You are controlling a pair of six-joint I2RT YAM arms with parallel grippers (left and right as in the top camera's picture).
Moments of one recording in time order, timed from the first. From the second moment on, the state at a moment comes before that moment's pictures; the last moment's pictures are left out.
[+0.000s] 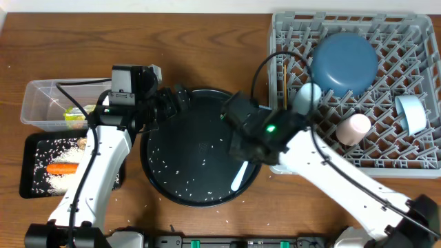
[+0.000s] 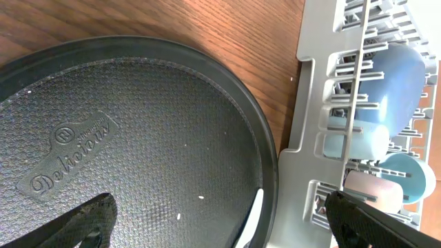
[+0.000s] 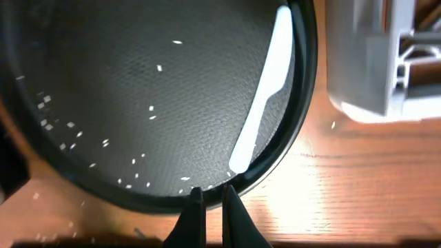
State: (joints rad) left arm -0.07 1.41 1.03 -0.58 0.49 -0.56; right arm 0.83 1.60 1.39 -1.14 0.01 1.07
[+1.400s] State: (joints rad) left arm -0.07 1.41 1.03 -0.58 0.49 -0.56; right arm 0.80 1.88 1.19 -0.92 -0.01 1.21
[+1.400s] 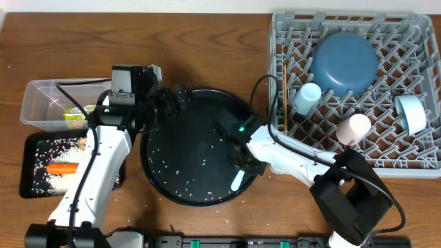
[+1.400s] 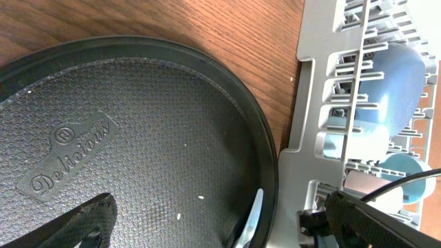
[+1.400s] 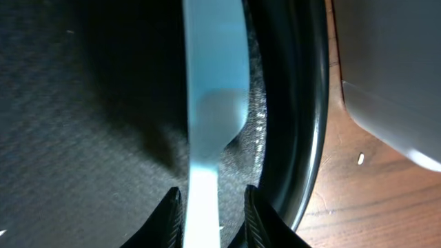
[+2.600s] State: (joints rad) left arm -0.07 1.41 1.03 -0.58 0.49 -0.56; right arm 0.80 1.79 1.20 -0.85 0.05 1.03
